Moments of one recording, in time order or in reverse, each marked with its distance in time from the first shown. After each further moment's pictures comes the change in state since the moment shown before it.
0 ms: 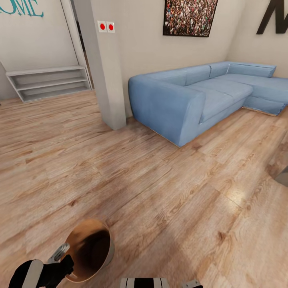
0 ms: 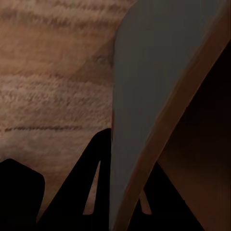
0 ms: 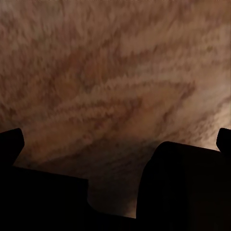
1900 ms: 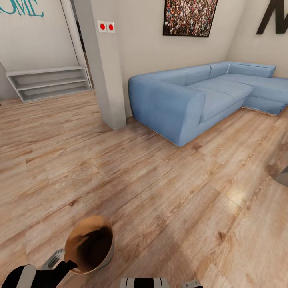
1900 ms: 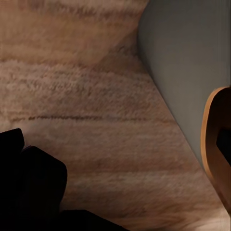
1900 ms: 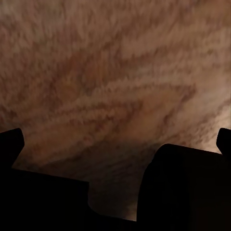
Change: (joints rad) left arm 0.030 0.024 0.019 -0.014 -0.004 0.051 -0.001; right arm 0.000 0.000 0.000 0.005 0.000 -0.015 0.000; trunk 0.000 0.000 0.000
